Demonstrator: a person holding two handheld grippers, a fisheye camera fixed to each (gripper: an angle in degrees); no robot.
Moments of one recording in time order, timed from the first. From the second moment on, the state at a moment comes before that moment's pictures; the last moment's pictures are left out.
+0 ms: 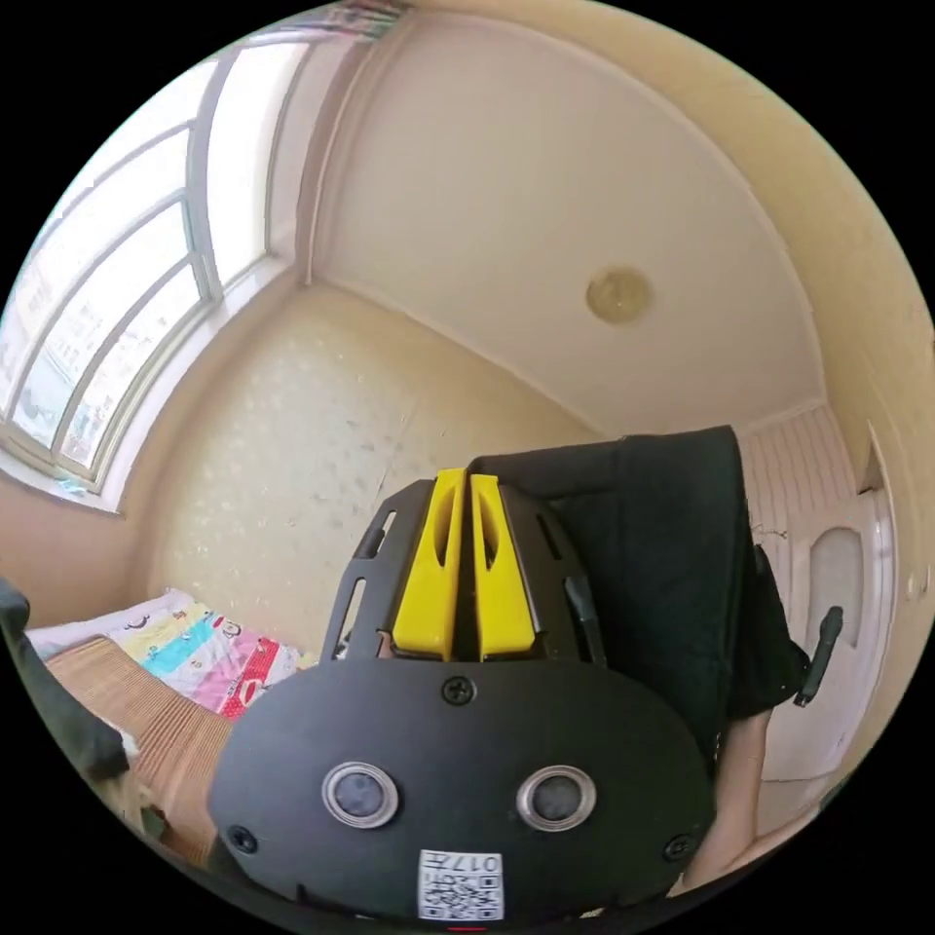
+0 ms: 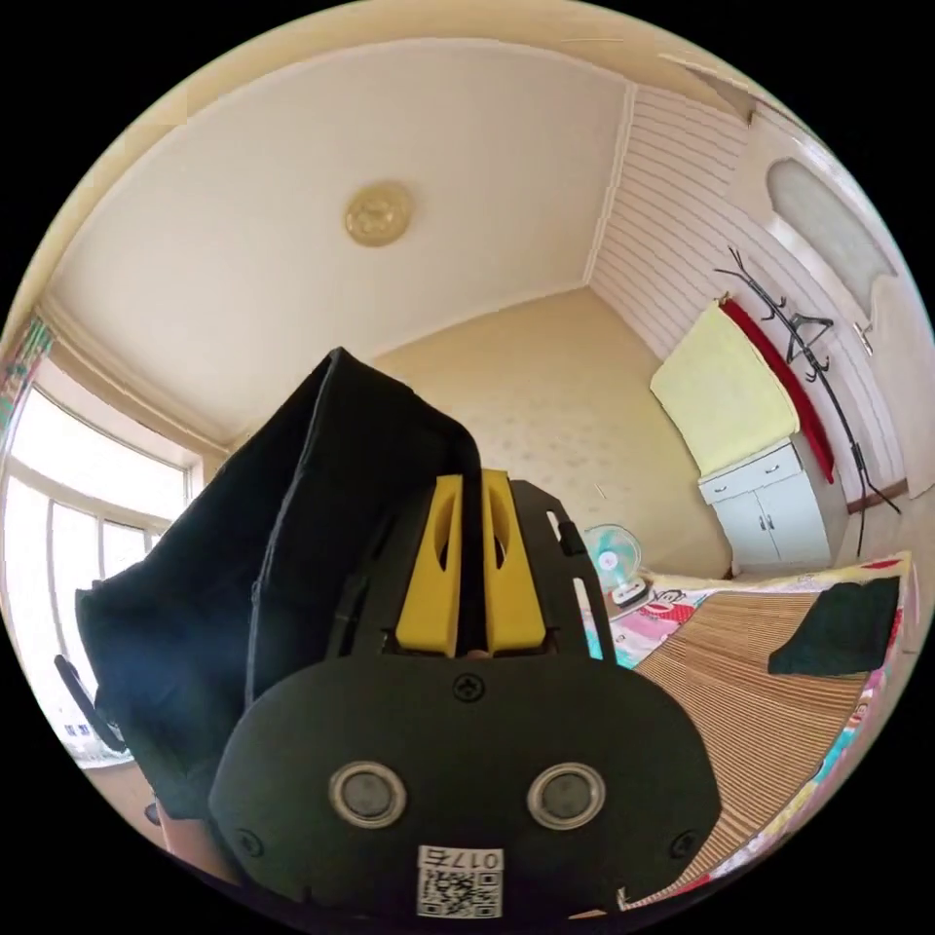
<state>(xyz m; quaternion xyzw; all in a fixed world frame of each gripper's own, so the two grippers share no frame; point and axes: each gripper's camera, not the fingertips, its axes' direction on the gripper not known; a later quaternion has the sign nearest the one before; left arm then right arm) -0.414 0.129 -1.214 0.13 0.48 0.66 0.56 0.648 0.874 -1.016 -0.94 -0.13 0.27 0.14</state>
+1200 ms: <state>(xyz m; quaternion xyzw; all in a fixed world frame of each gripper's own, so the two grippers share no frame) -0.727 0.111 -0.646 -0.20 -0.27 0.79 0.50 0.774 0.542 -1.398 -0.69 -0.47 0.07 -0.54</state>
